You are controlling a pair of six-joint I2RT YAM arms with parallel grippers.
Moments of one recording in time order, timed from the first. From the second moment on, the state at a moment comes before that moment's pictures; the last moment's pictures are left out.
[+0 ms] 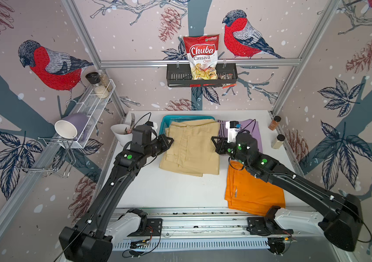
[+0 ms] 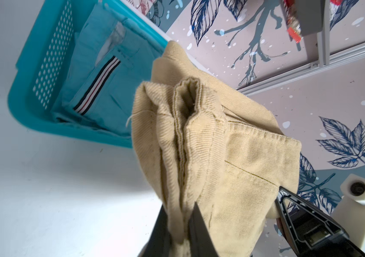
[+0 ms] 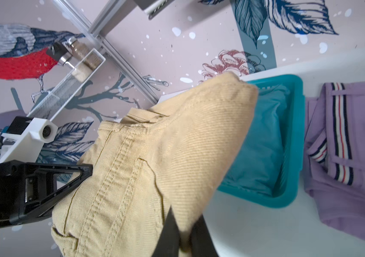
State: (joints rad) left arm -0.30 1.14 1.16 -0.58 0.34 -0.79; right arm 0.75 1.21 1.01 -0.11 0.02 0.59
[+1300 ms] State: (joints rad) left arm -0.14 2.02 1.59 -0.53 0.36 -0.79; right arm 0.50 2.13 1.67 -0.27 -0.13 0.37
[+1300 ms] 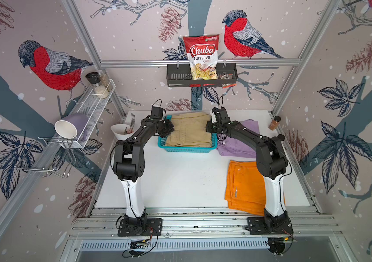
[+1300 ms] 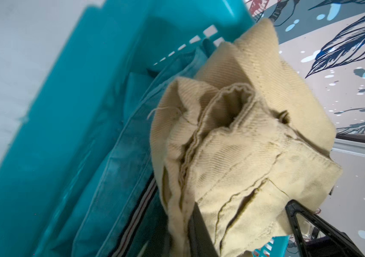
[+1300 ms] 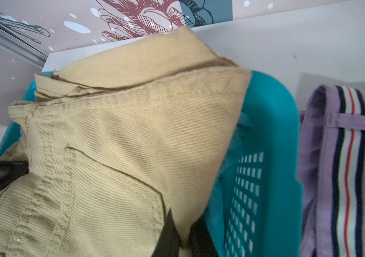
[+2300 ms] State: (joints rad) left arm -0.16 1.95 1.49 -0.52 0.30 -0.82; right arm 0.55 2.12 1.74 -0.31 -0.04 0.36
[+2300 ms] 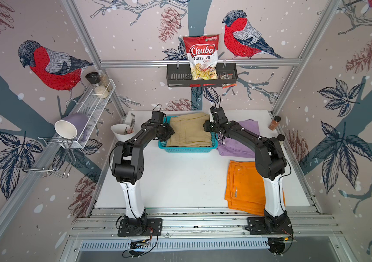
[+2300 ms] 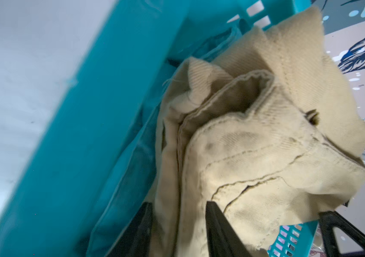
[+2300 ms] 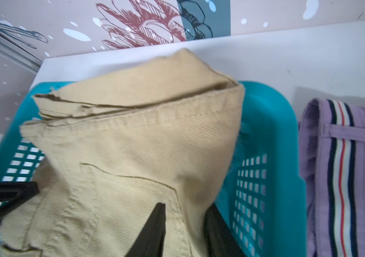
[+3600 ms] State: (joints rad) left arm -1.15 1.67 0.78 0.14 0.03 -0.97; right arm 0.32 0.87 0.84 -0.23 0.04 0.55
